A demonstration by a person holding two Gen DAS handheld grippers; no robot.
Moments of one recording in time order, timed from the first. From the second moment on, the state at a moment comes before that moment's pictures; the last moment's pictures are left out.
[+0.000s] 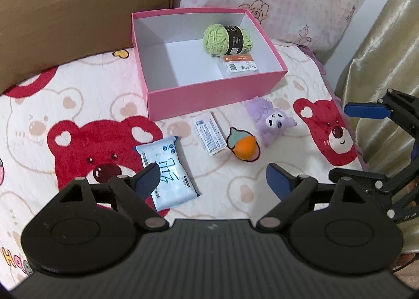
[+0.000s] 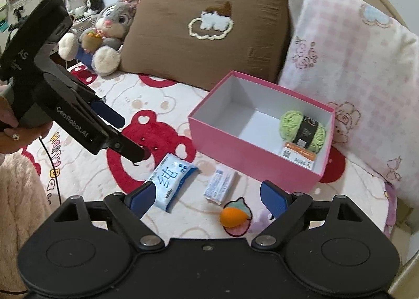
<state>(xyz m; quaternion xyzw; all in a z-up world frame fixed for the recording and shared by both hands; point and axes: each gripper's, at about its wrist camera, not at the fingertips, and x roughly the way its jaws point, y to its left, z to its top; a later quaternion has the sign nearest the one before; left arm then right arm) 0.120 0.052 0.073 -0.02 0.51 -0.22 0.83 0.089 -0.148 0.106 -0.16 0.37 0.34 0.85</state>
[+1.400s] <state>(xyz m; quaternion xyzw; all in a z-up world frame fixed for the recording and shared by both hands) 0.151 0.095 -0.074 -0.10 0.54 -0.15 0.83 0.100 -0.057 -0.055 -0.12 0.37 0.39 0.83</state>
